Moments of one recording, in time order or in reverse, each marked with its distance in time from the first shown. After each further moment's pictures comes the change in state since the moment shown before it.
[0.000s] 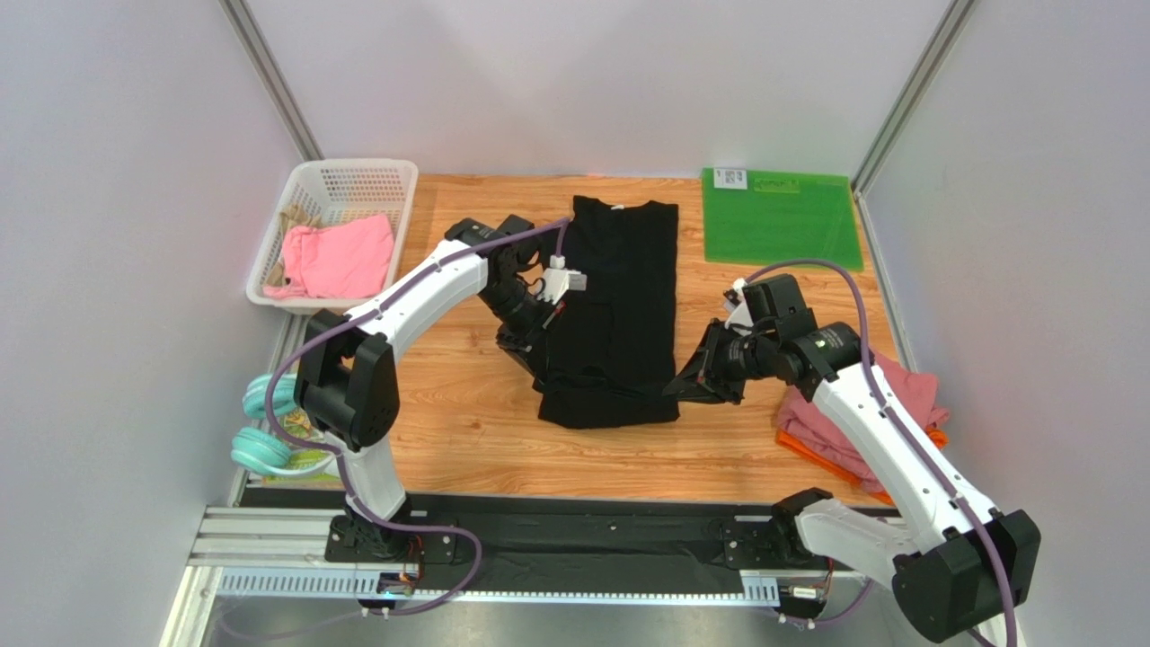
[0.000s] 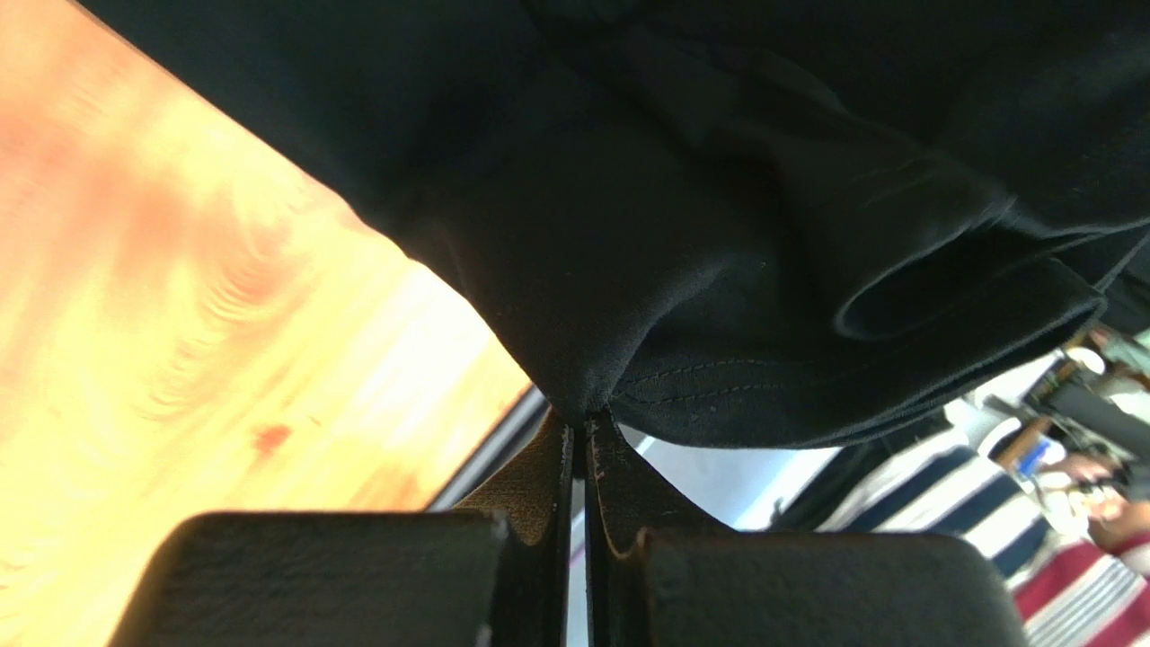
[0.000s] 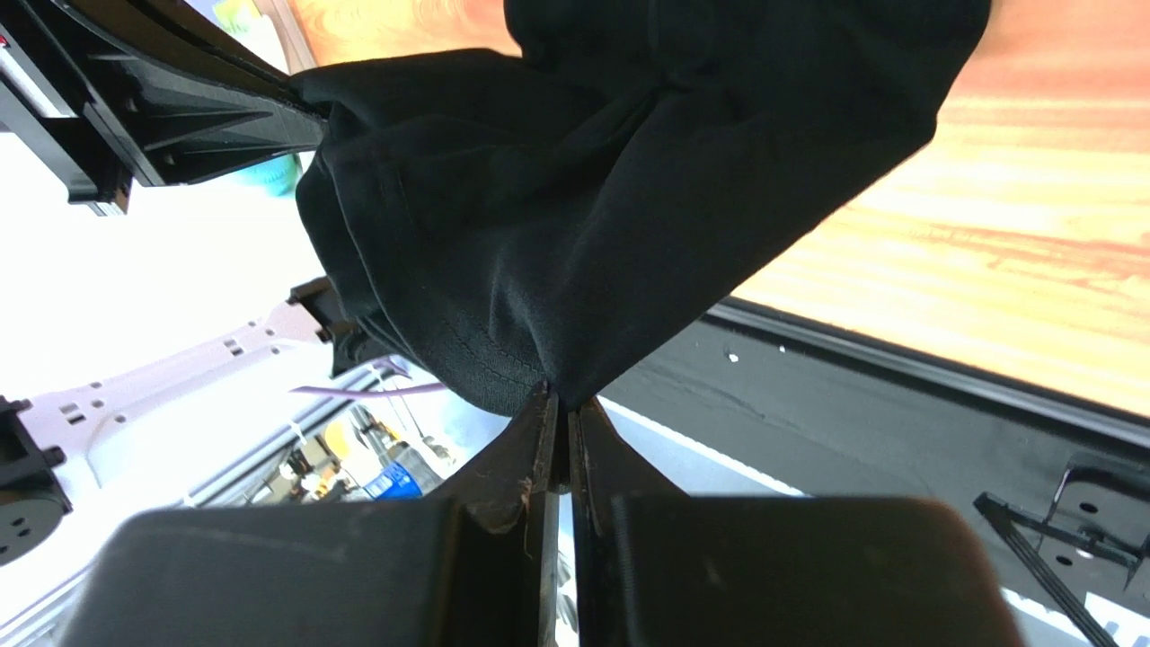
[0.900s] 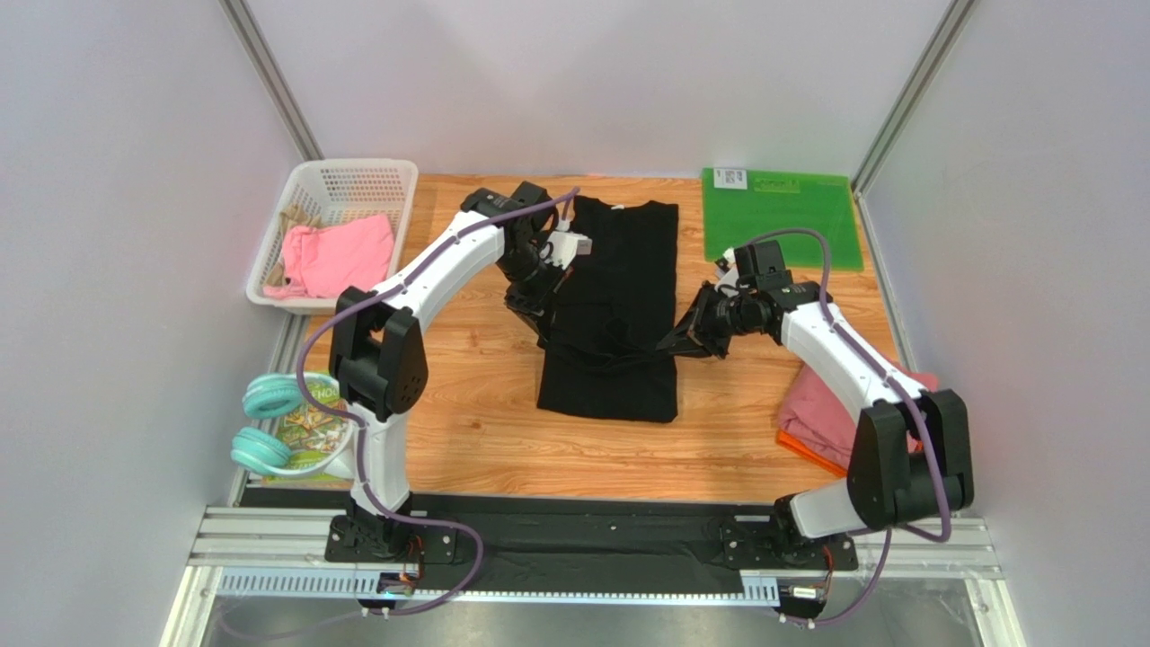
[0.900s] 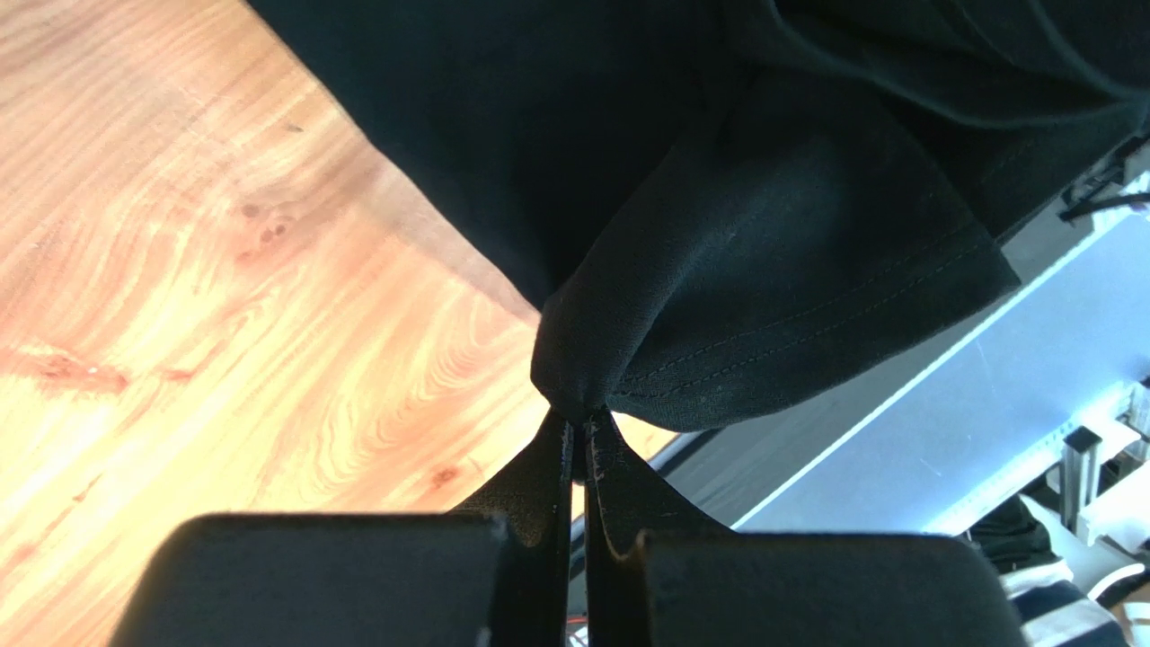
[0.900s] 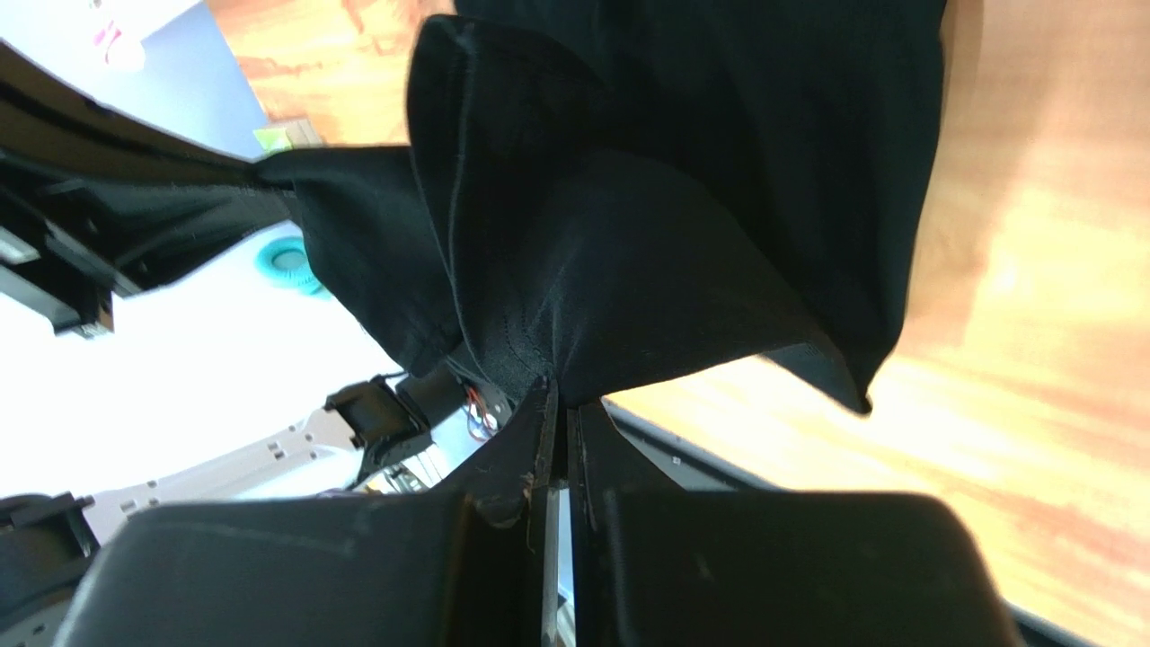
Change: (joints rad) left arm 0.024 0.187 0.296 -0.005 -0.201 -0.023; right arm -0.150 0.340 0.043 0.267 -0.076 -0.081
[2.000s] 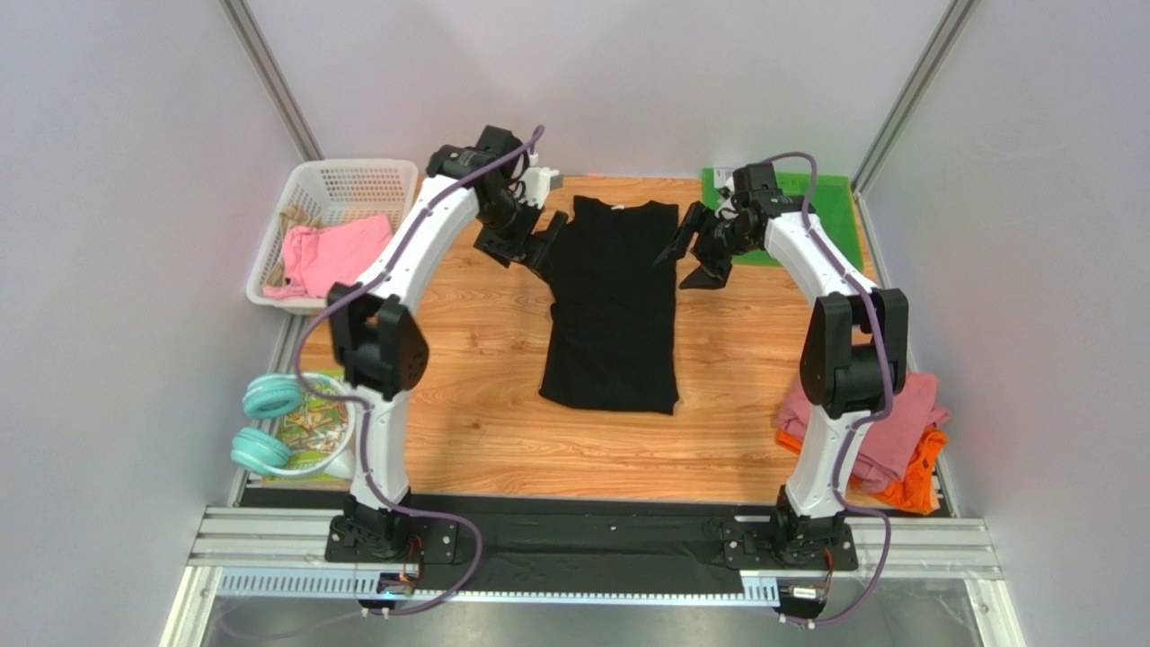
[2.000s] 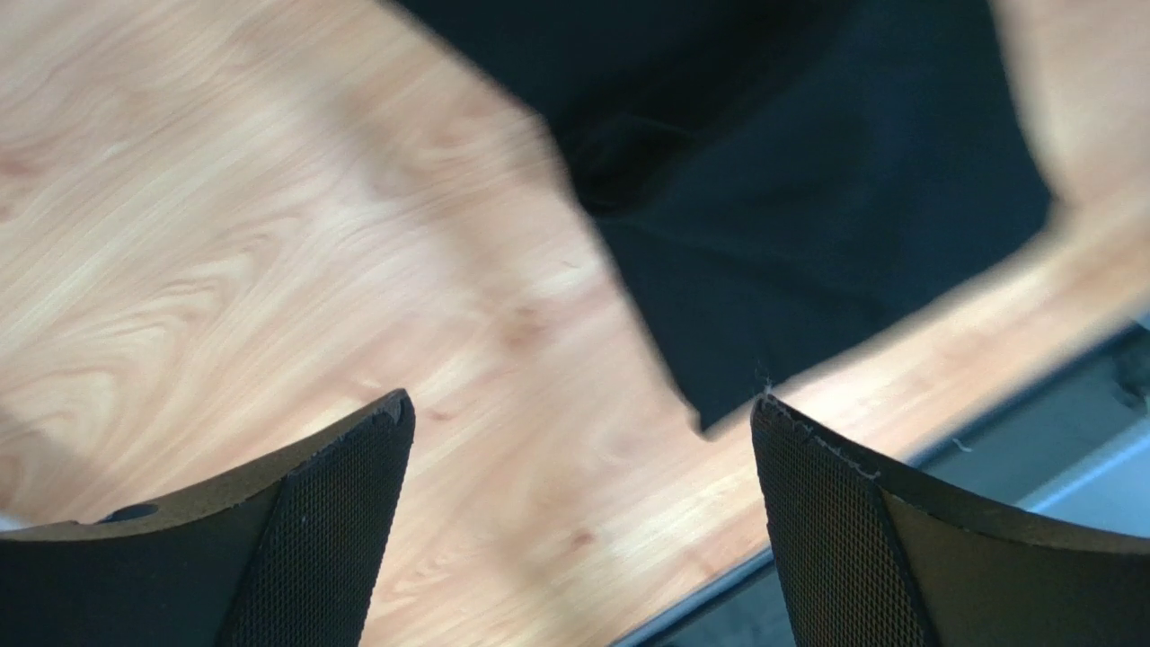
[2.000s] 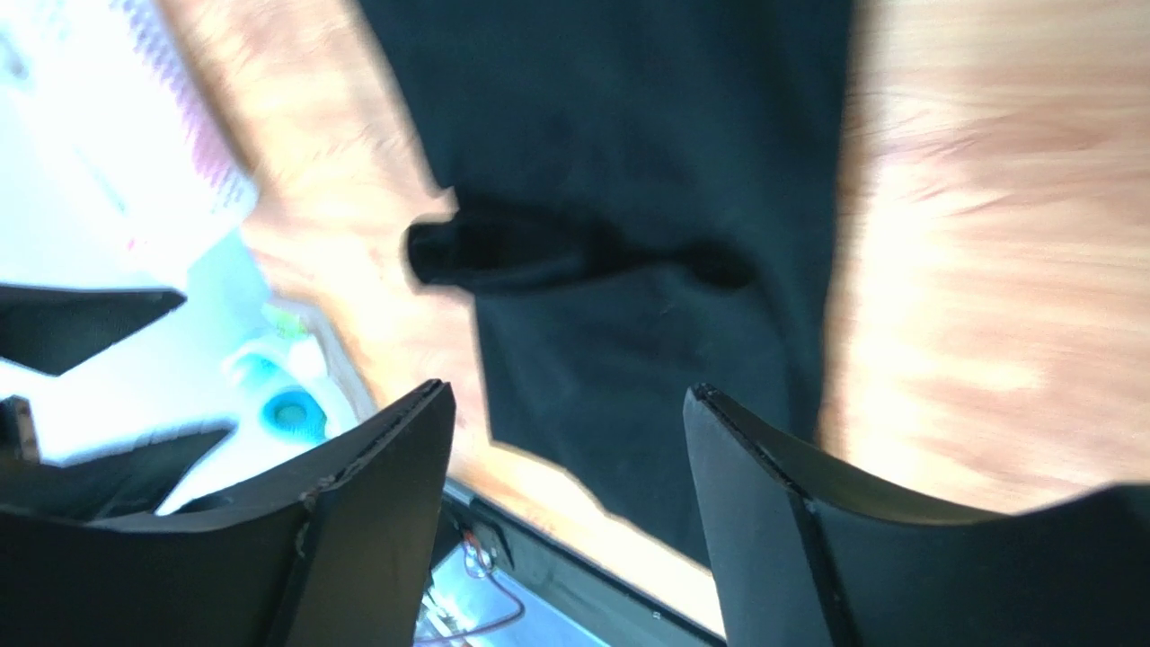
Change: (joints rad) left arm 0.125 0.189 0.399 -0.040 -0.158 0.013; right arm -0.110 0.575 0.641 -0.125 0.076 -0.132
